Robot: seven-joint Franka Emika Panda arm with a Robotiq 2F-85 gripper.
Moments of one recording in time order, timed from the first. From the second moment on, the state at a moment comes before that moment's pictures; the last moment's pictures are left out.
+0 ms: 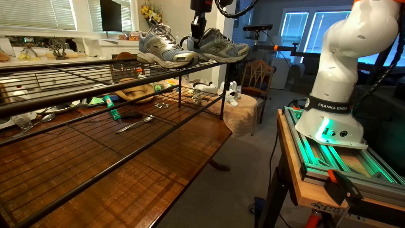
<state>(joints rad) 0.01 -0.25 0.07 -2.35 -0.24 2.23 0.11</state>
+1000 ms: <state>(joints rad) 0.00 -0.13 0.08 -2.20 -0.18 2.21 0.46</state>
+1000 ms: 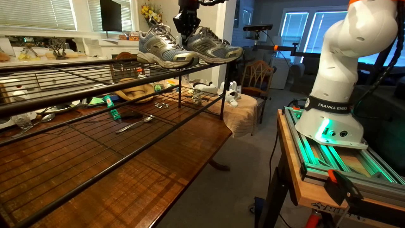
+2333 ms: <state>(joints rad) 0.02 -0.03 0.09 -2.08 -0.15 2.21 0.63</state>
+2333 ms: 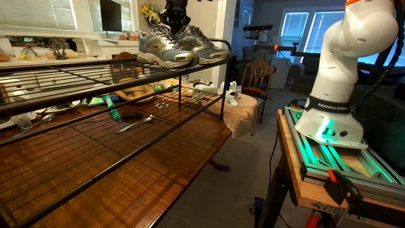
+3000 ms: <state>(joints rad) 0.02 0.02 0.09 -2.03 -0.15 2.23 0.63</state>
